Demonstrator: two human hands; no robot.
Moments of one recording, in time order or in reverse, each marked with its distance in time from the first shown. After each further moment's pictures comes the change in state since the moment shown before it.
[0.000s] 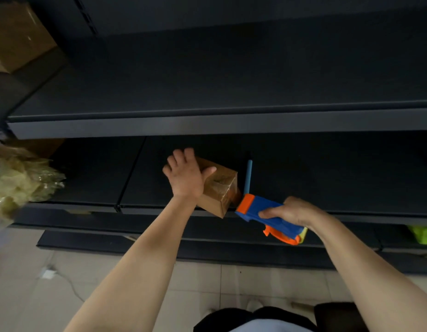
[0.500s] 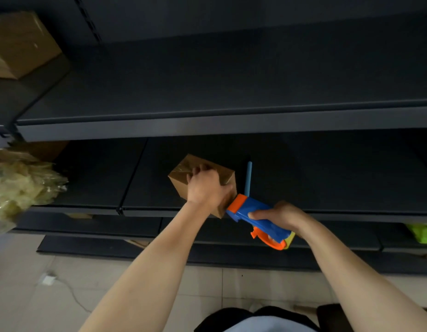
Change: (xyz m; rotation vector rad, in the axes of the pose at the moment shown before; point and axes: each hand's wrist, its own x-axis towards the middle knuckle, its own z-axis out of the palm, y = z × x) left_hand -0.026 0.028 -0.017 -0.117 -0.235 0.161; right_hand -0.016 -0.019 0.022 0.123 -0.035 -0.007
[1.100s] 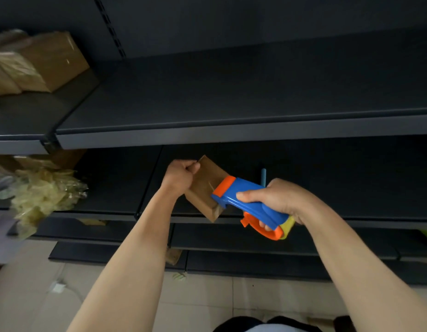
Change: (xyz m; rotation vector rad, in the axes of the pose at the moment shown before) left_hand 0.020 -0.086 -0.058 -0.682 -0.028 -0.214; right_hand -0.079 -0.093 0.002 0.051 -0.030 -0.215
